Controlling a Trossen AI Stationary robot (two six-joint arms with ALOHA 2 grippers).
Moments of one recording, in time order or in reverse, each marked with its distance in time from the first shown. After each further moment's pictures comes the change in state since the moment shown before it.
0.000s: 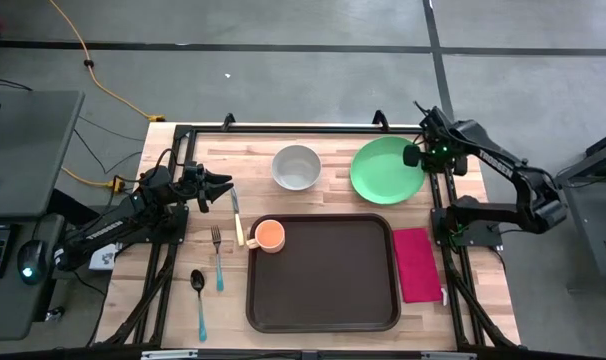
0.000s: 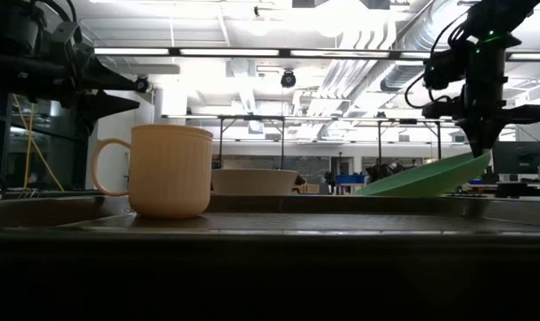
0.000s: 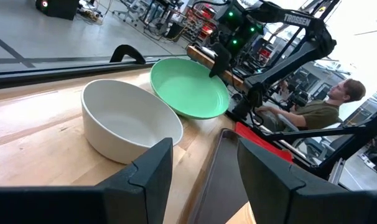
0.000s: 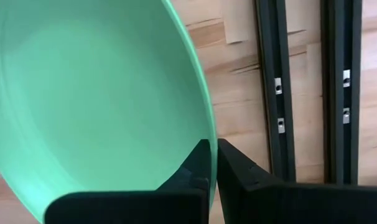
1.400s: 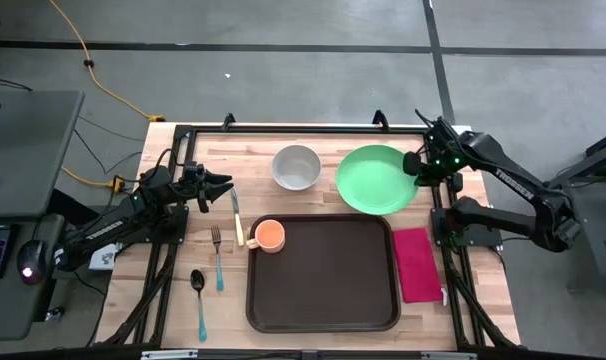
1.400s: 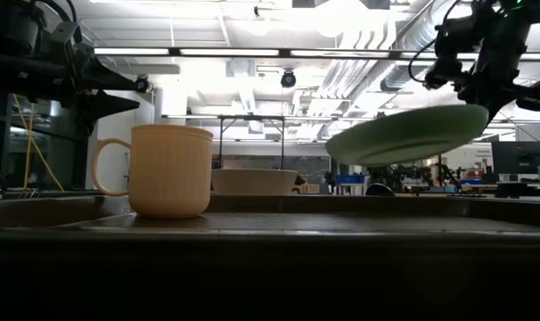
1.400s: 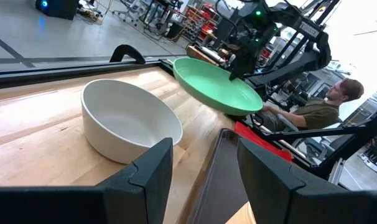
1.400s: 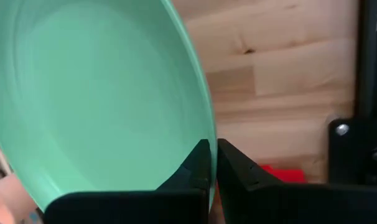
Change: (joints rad) left arm 0.000 0.000 0.000 0.000 0.000 -0.001; right arm 0.204 -0.223 0.001 -0.089 -0.251 0.265
